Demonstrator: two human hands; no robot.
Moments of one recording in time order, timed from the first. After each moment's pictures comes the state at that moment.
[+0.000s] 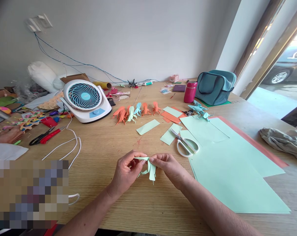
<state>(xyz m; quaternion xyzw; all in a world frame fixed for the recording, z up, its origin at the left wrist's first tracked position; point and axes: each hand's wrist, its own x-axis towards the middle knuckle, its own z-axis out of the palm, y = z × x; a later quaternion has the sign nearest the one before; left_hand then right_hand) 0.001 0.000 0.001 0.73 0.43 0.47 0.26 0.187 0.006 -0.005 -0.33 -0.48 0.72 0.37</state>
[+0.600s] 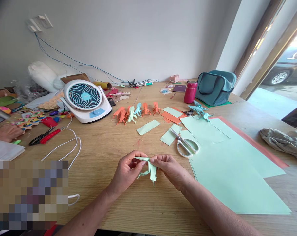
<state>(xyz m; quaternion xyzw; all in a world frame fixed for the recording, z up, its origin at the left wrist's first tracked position) 0.002 0.000 0.004 0.66 0.45 0.43 0.40 0.187 0.005 -0.007 -0.33 -0.43 0.75 0.37</state>
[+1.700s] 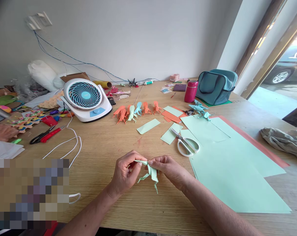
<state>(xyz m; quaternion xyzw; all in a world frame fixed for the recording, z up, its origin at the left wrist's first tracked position) -0.004 -0.005 0.006 0.76 0.40 0.45 0.24 0.186 0.004 -0.006 -0.34 -0.47 0.75 0.32</state>
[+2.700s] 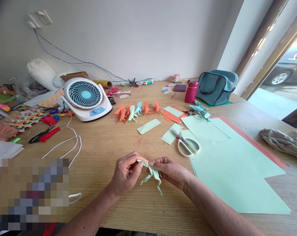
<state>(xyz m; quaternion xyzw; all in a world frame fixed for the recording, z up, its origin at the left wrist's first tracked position) -0.006 -0.007 0.010 0.77 0.40 0.42 0.25 0.187 0.006 -0.011 -0.35 -0.39 0.80 0.30</state>
